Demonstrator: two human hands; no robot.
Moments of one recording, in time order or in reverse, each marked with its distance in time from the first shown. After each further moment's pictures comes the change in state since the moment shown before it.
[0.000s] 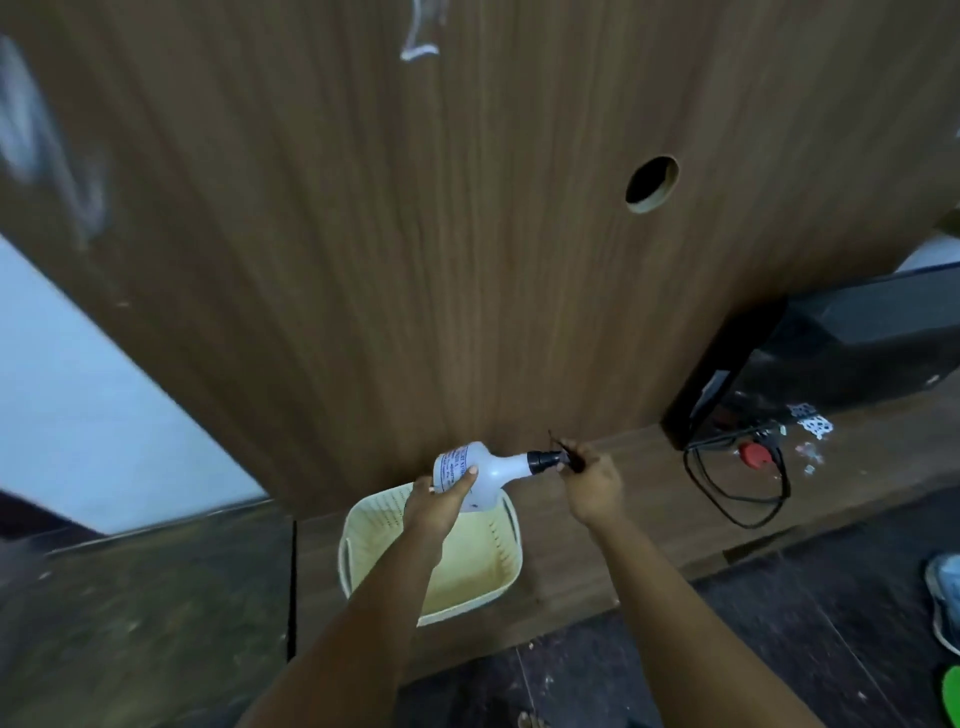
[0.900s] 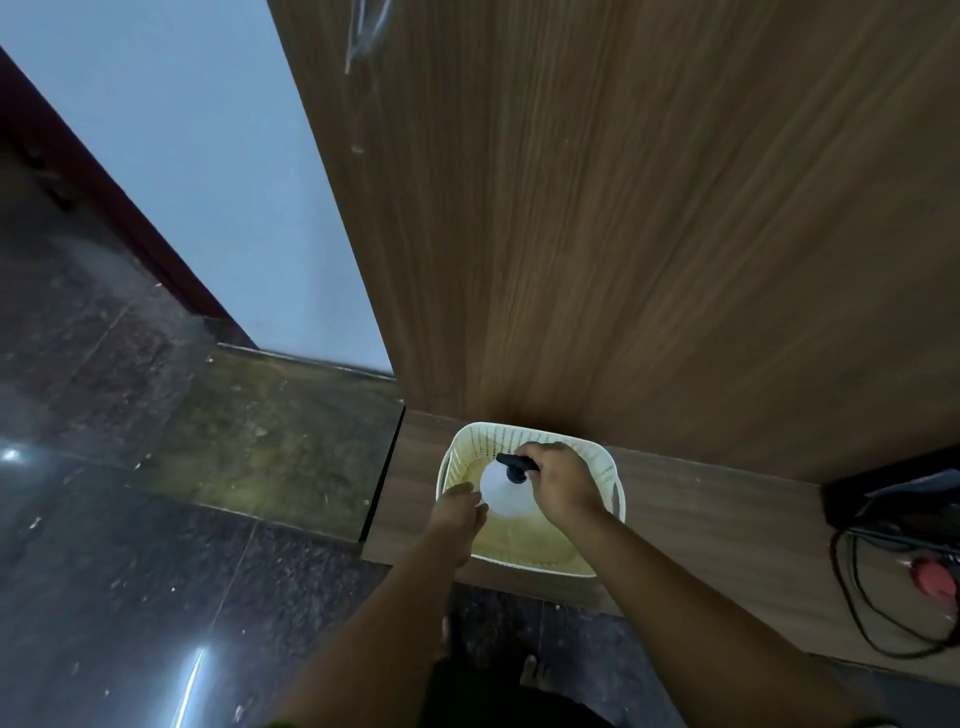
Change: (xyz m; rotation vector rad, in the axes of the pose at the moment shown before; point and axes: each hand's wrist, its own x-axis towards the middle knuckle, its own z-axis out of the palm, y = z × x) left_hand 0.041 -0.115 -0.064 -0.799 0.099 -0.431; right_hand -0.019 -0.046 0.169 -0.600 -0.632 -0.533
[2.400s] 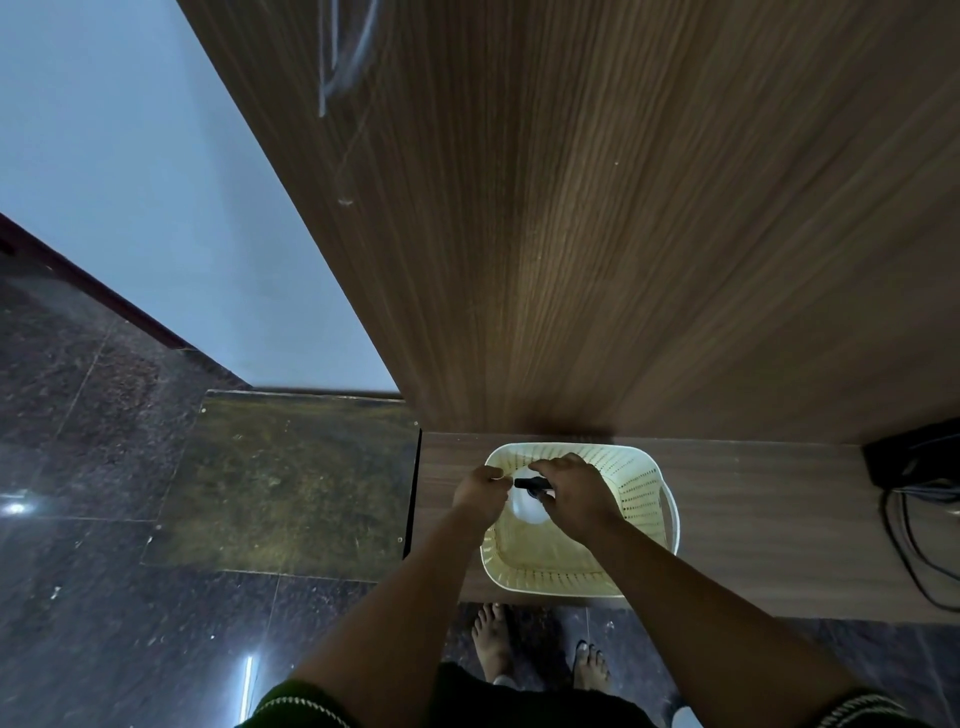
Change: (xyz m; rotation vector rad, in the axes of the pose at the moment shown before) left_hand 0.070 0.067 -0.011 0.751 -0.032 0.129; right_hand 0.052 0.000 0.044 -0.085 0.002 0.022
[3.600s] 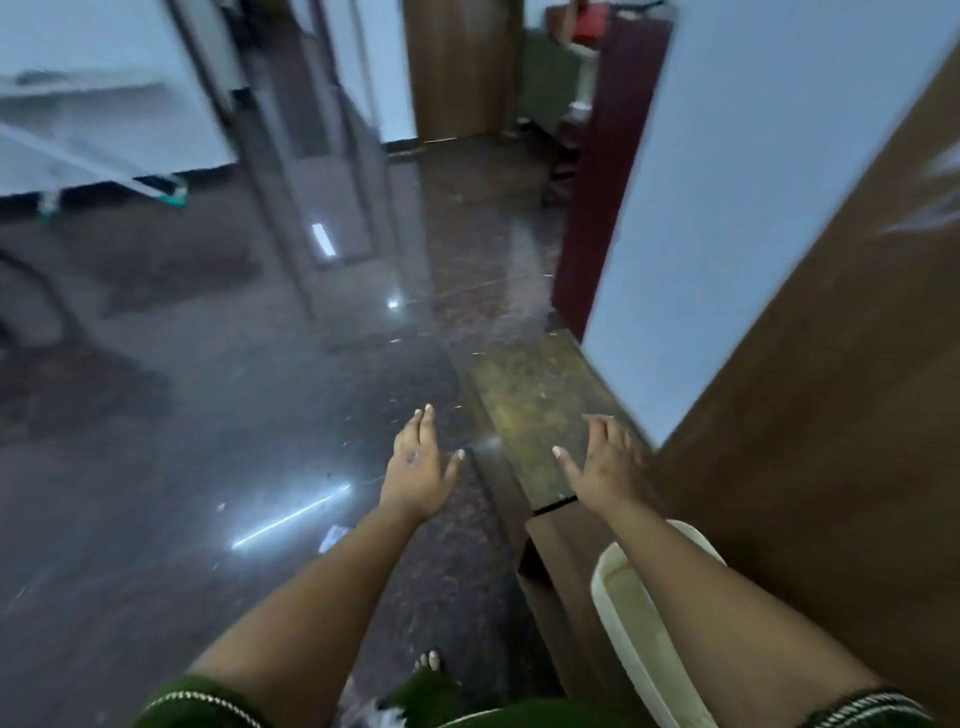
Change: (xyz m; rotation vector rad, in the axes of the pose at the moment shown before) left_hand -0.316 -0.179 -0.075 0.141 1.206 0.079; right_hand -0.080 -0.178 -0.016 -0.119 0.016 -0.868
